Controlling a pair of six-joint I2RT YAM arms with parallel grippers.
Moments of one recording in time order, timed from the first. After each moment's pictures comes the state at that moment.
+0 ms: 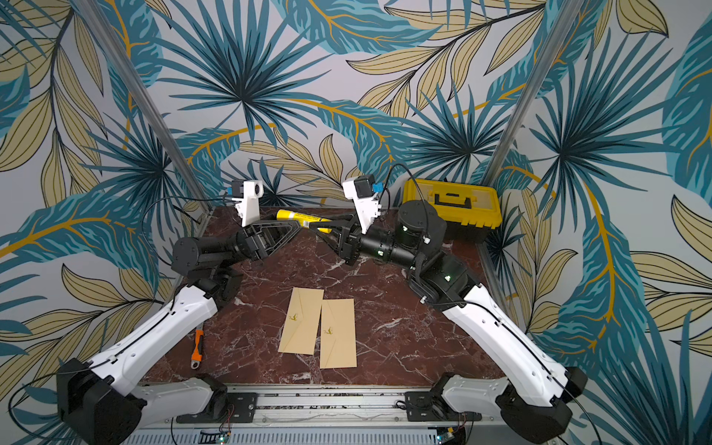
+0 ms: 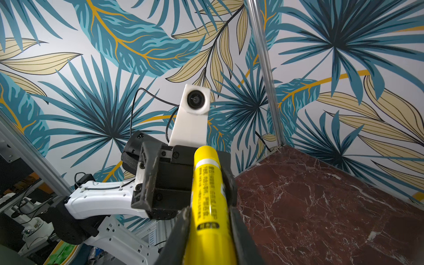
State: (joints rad) left arm -0.47 1.22 1.06 0.93 0.86 -1.27; right arm 0.73 1.22 1.55 -0.26 -0.39 0.35
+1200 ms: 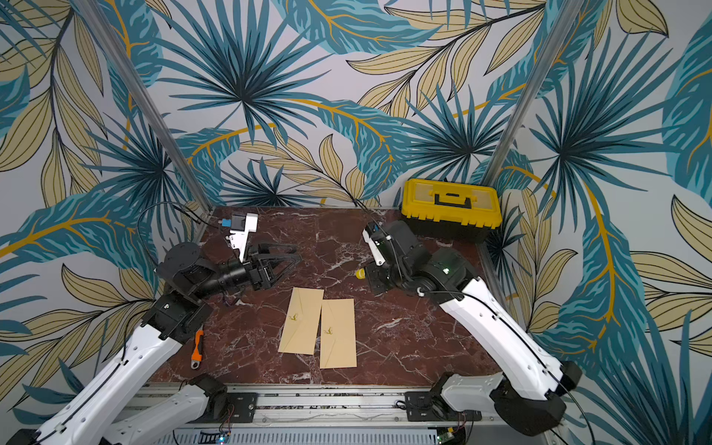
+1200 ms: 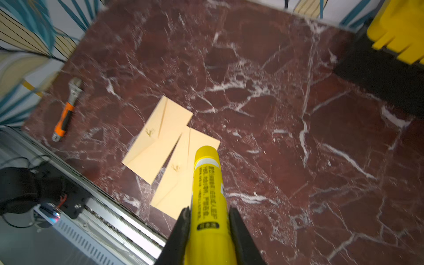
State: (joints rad) left arm -0.45 0.91 0.98 0.01 0.71 -0.63; right arm 0.73 1.32 1.62 -1.27 0.13 0.29
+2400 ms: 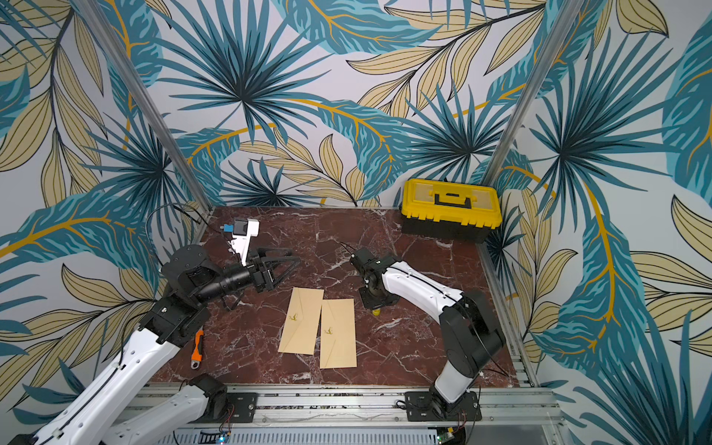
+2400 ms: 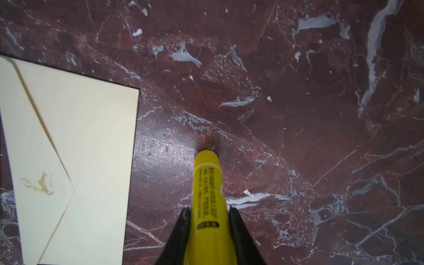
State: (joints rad) left arm -0.45 0.89 0.96 -0.09 0.62 -0.57; right arm 0.60 1.67 1.21 -0.98 0.14 0.32
